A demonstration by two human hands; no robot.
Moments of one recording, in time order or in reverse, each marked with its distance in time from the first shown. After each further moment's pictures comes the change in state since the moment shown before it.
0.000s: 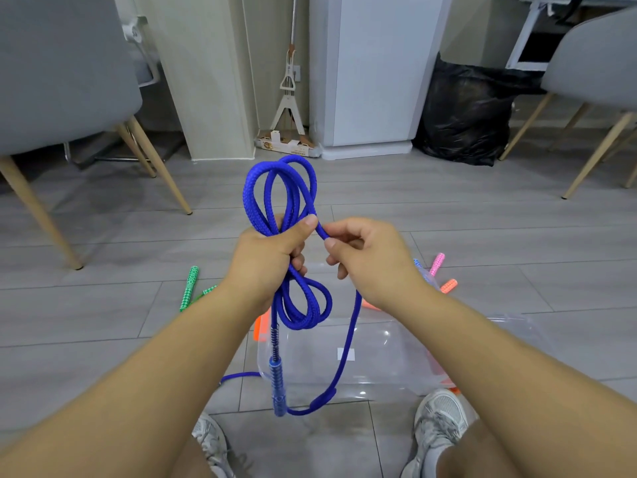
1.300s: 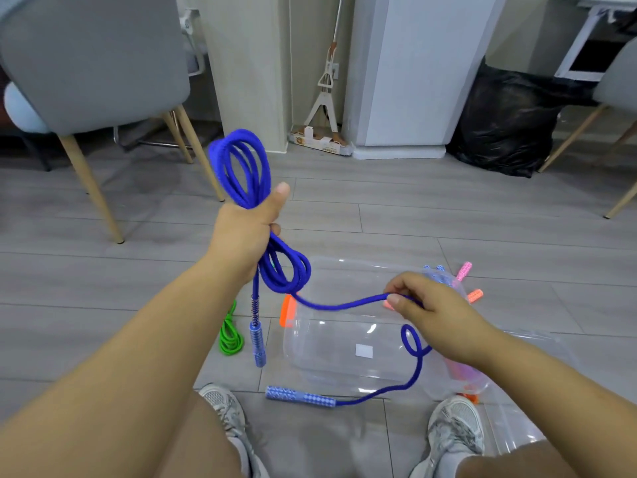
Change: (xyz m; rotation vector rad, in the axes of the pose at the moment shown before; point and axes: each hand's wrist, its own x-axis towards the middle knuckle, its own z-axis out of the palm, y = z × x) left_hand 0.004 0.020 -0.063 -0.024 0.265 0.058; right_hand -0.037 0.055 -0.029 -0.437 -0.239 -0.045
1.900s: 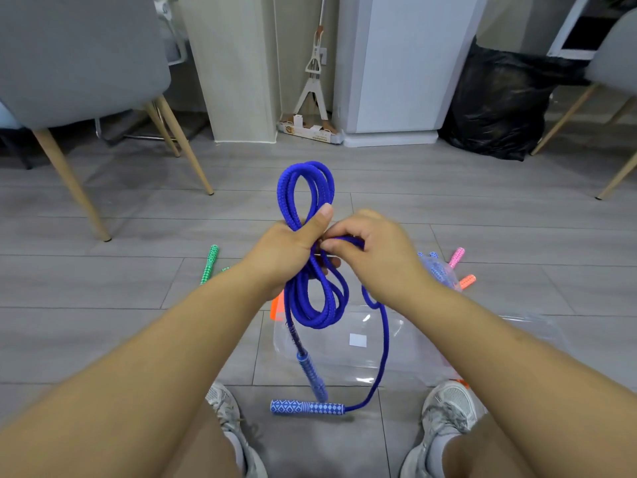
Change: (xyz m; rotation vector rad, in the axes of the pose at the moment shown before) left_hand -0.022 -0.027 0.043 0.209 -0.410 -0.155; right_hand 0.044 -0.058 0.010 0.174 0.196 -0.155
